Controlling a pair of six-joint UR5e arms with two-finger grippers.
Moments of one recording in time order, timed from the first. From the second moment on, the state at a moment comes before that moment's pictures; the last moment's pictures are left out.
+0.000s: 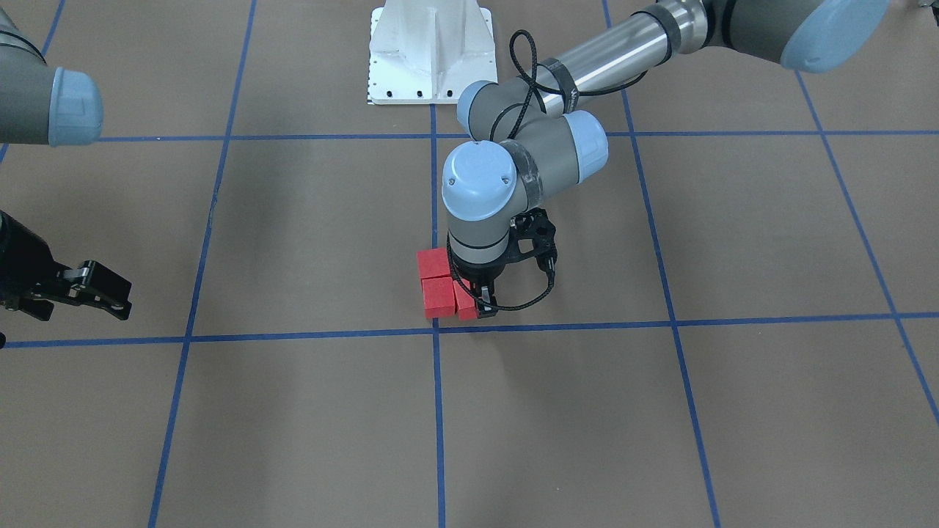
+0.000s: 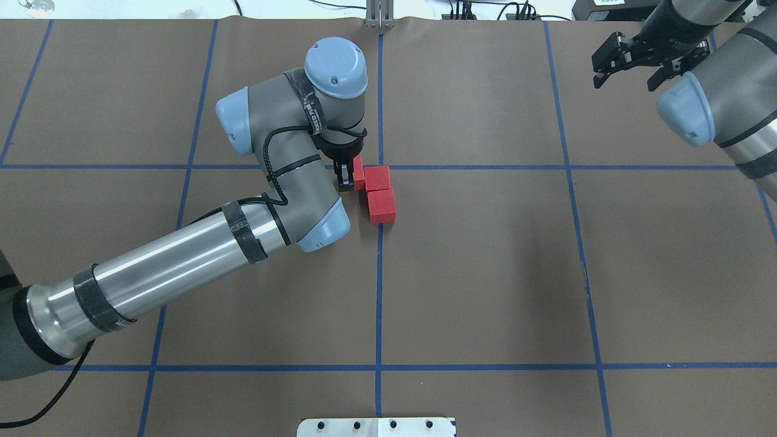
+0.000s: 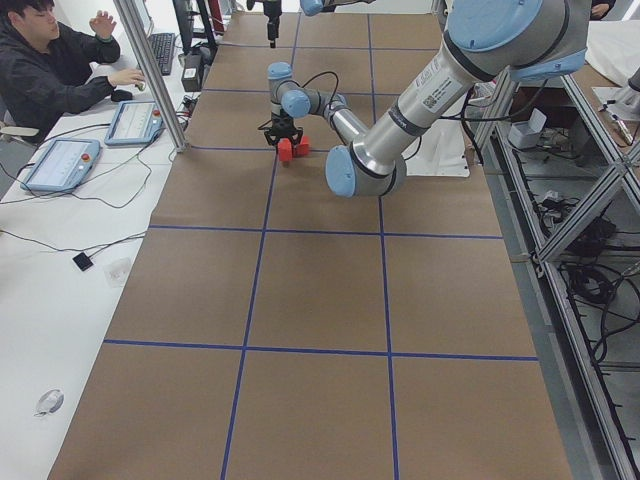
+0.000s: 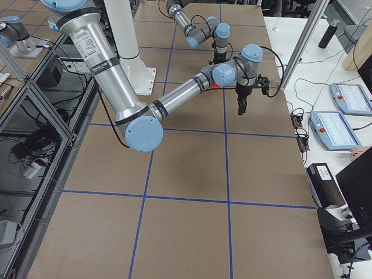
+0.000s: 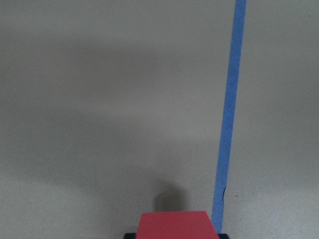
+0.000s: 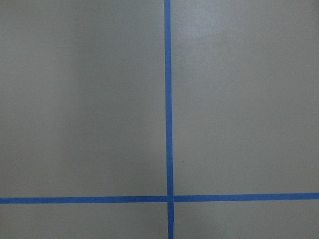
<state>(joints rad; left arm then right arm) -0.65 -2.55 -1.20 -1.62 -1.95 -2.76 1.14 -1.07 1.65 -1.69 2.25 0.66</state>
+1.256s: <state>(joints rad) -0.62 -2.54 -1.21 -1.62 -1.95 -2.75 1.14 -1.08 1.66 -1.69 2.25 0.66</state>
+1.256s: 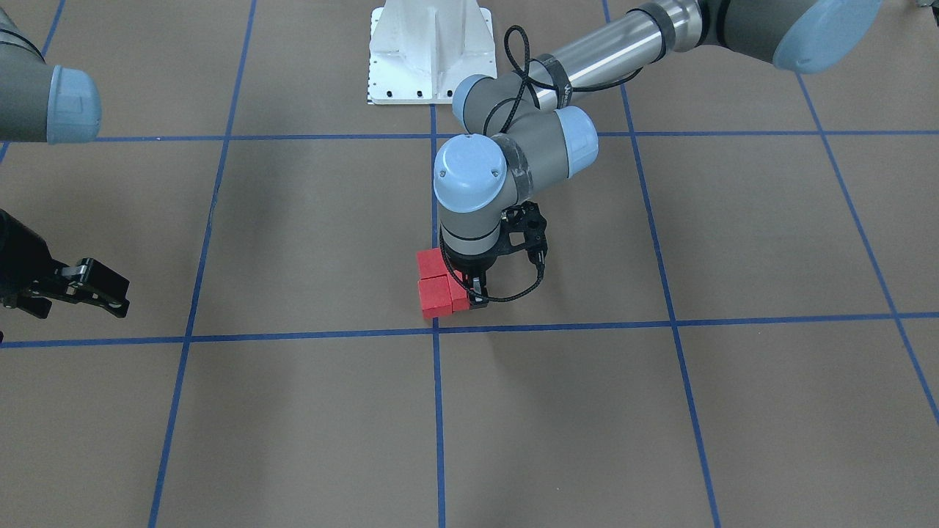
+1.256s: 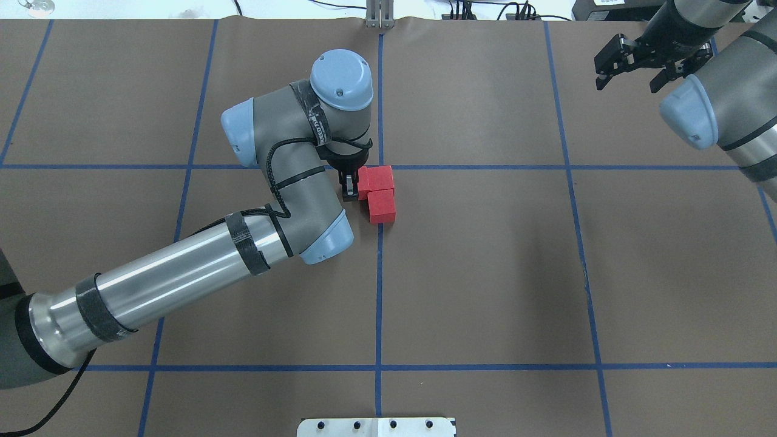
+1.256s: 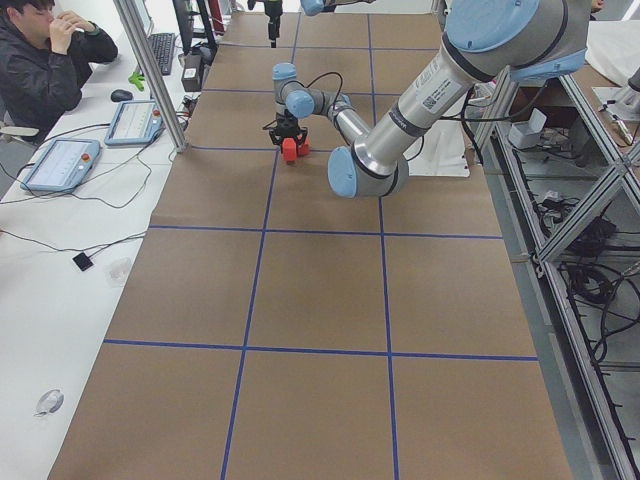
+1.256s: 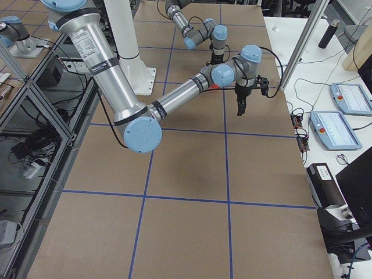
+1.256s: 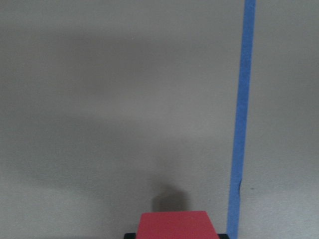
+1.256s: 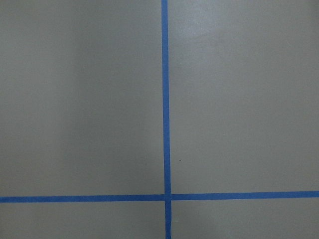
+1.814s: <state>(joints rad) -0.62 -2.53 -1.22 -1.62 -1.95 -2.75 1.14 -1.08 1.66 -1.69 2.25 0.66</state>
